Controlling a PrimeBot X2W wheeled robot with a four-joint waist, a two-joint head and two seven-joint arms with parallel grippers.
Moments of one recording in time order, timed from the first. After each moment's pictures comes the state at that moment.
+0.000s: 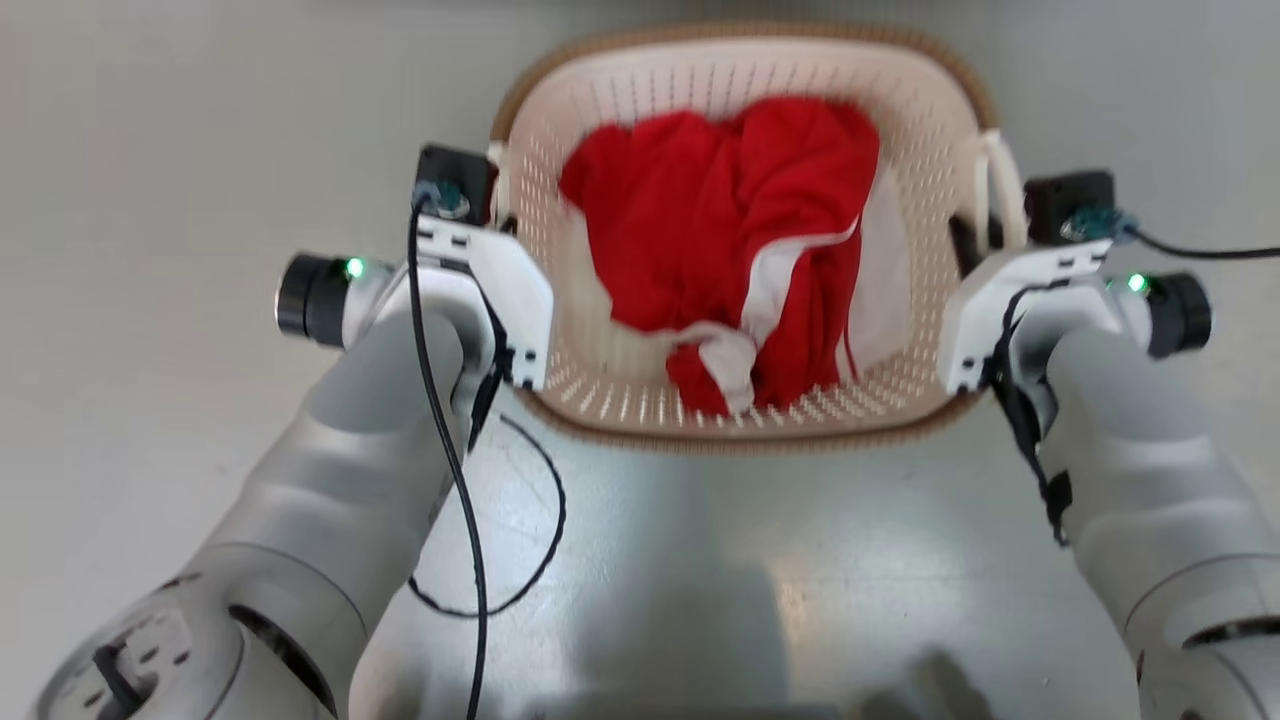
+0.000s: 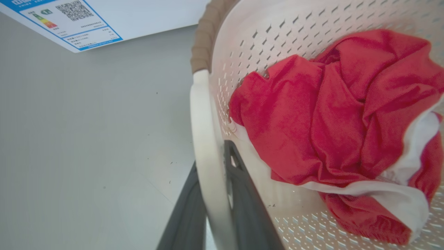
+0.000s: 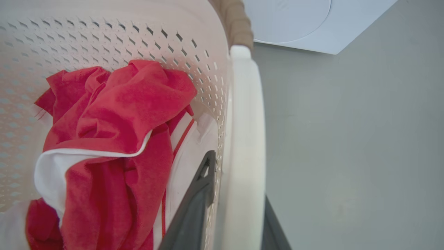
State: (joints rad) left arm -1.10 0.03 -1.07 1.24 -0.94 0.09 -0.09; right arm -1.00 -0.07 -0.03 1.29 -0.08 0.12 -0.11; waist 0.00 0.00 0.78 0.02
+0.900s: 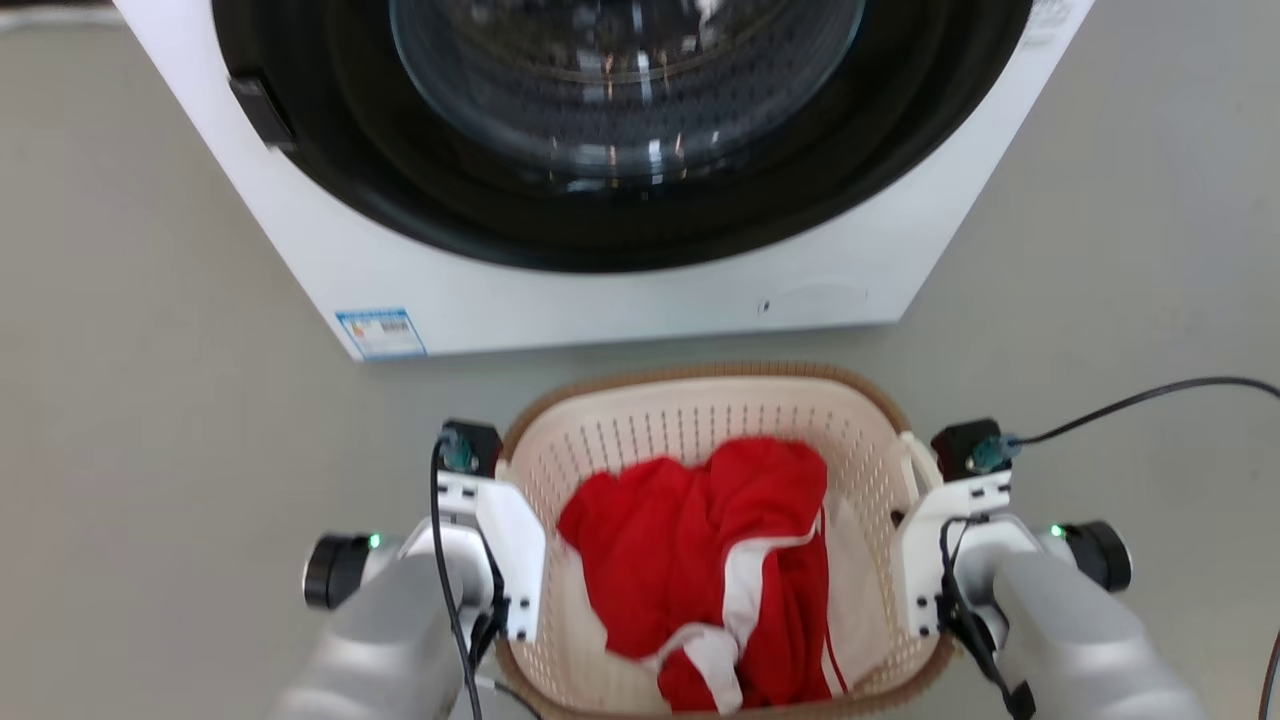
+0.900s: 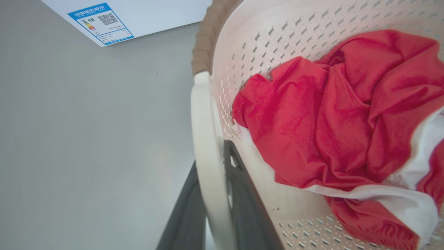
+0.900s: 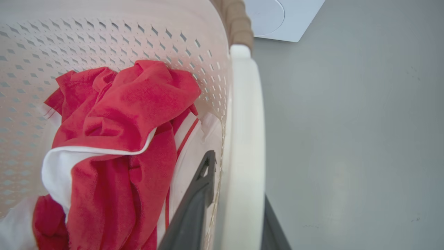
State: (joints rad) left arm -0.78 0.03 -1.13 1.24 -1.04 0.06 0.07; right arm -0.69 -0.07 0.37 1.23 0.31 0.11 0.13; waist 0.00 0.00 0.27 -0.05
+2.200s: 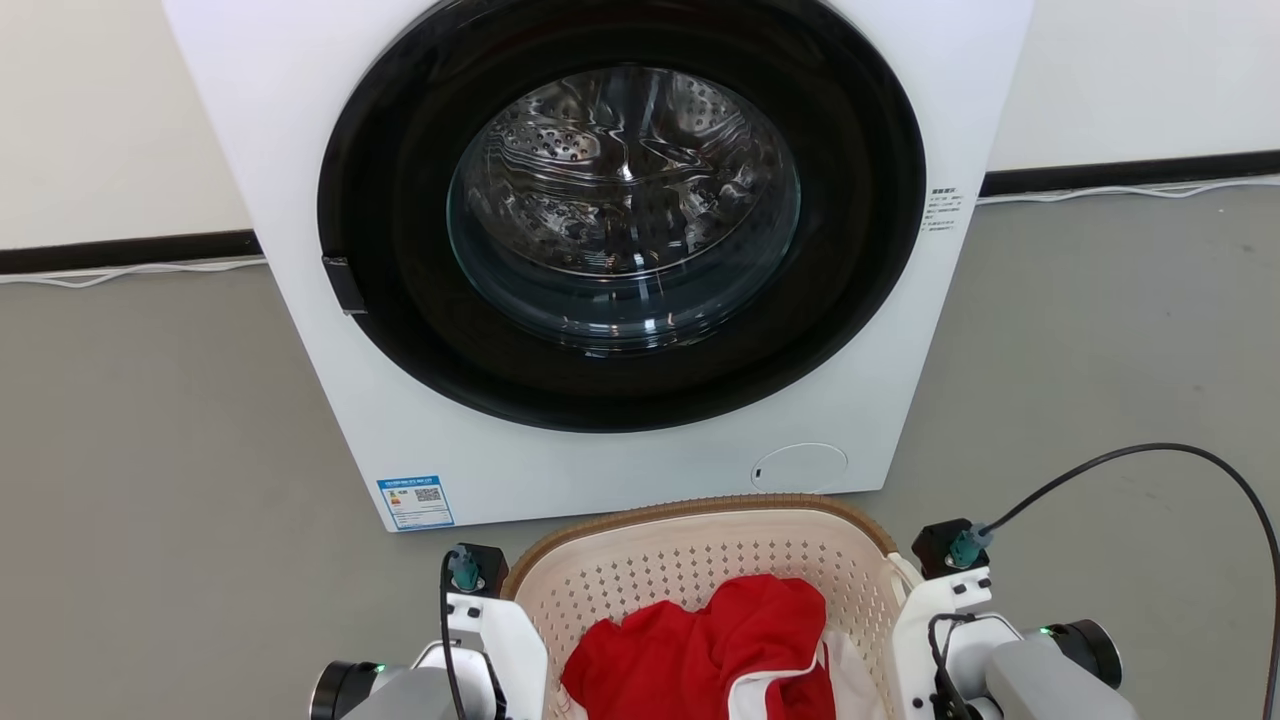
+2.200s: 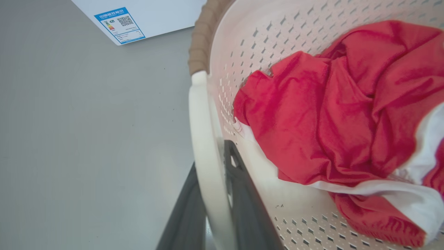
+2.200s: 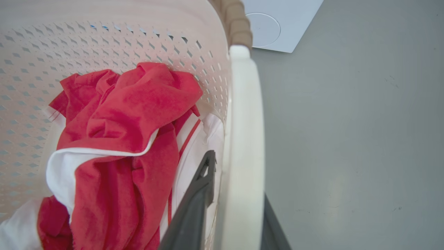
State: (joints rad) left arm -0.60 0.04 -1.20 1.21 -1.13 0.06 0.15; right arm -0.55 -0.07 0.53 1.21 0.43 0.11 0.24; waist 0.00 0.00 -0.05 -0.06
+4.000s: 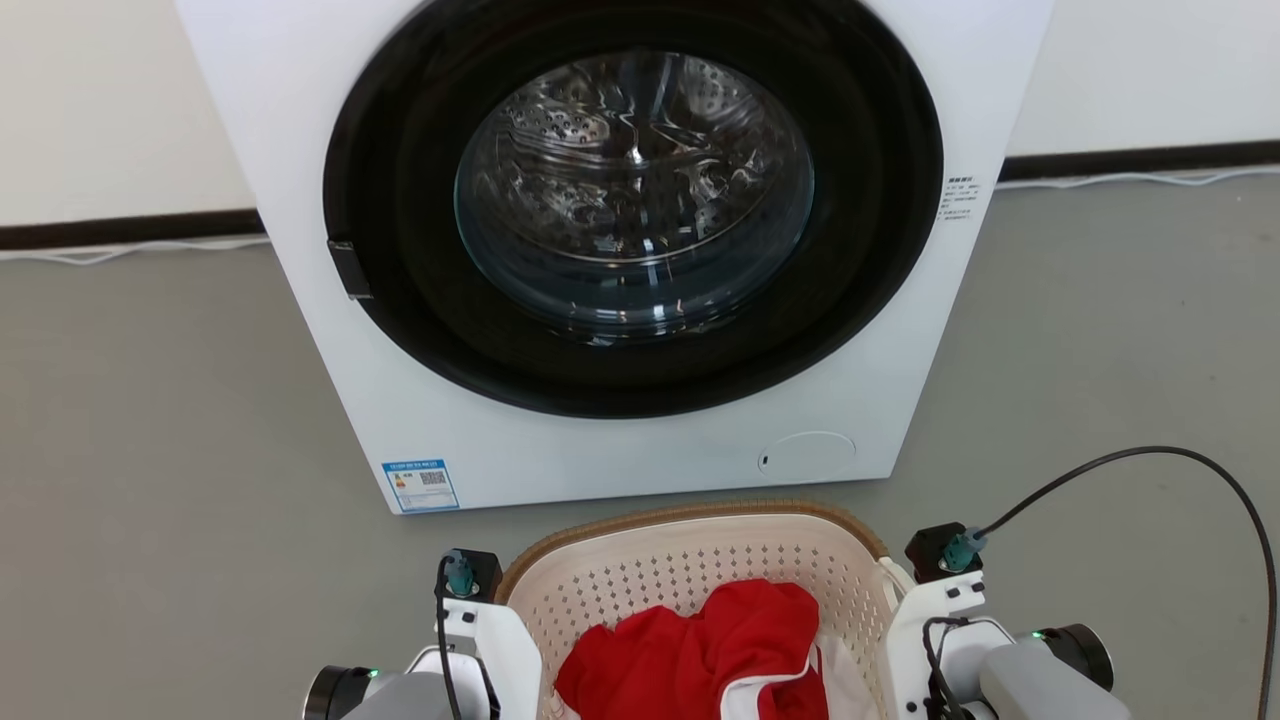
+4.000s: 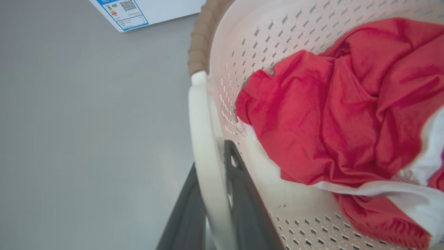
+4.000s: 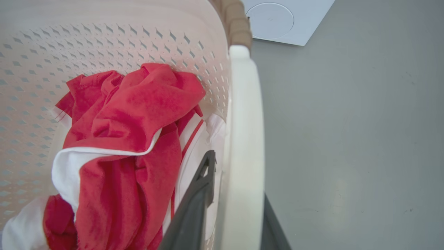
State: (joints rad) left arm -0.61 0.04 -1.25 1.23 -1.16 0.06 0.14; right arm -0.55 -0.08 0.61 1.21 0.52 0.11 0.24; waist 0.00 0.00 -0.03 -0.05
